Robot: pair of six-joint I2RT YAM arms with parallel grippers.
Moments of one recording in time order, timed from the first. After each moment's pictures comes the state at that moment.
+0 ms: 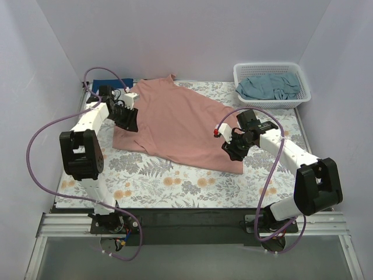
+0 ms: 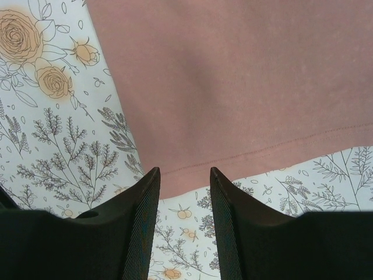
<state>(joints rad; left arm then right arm) 0.06 1.86 1.48 -0.82 0.53 0.50 0.39 1.44 1.01 -0.77 -0.36 -0.73</state>
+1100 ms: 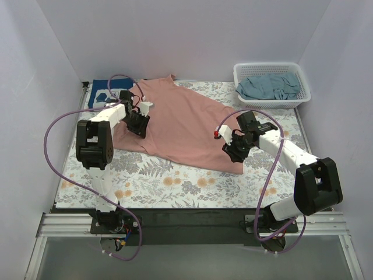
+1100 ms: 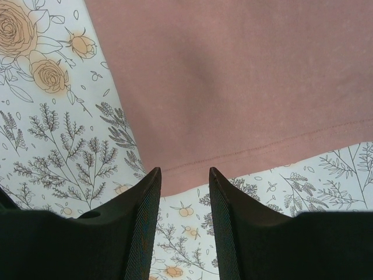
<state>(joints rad) -0.08 2.05 1.51 -0.74 0.35 0.45 0.39 1.45 1.00 -0.77 -0.34 -0.73</state>
